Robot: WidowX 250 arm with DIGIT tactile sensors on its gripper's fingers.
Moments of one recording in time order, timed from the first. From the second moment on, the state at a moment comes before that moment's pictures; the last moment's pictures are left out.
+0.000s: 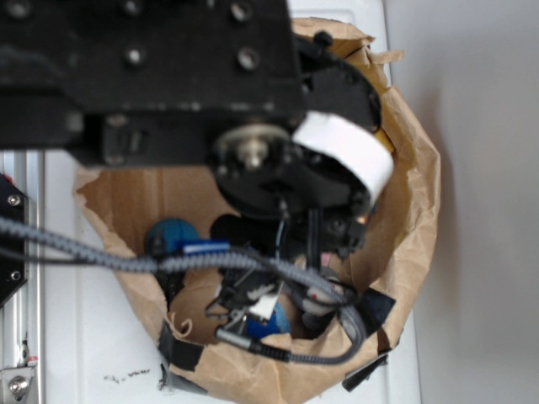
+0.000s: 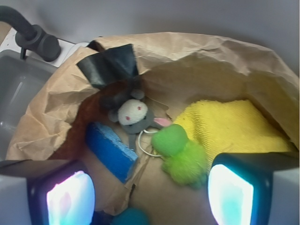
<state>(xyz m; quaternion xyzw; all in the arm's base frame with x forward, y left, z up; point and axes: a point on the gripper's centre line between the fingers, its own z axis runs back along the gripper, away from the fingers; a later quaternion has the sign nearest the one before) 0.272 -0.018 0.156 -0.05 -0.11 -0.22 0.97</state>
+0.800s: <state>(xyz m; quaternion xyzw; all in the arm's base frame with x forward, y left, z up) 0.276 -0.003 0.108 -0.01 -0.08 -0.23 0.97</state>
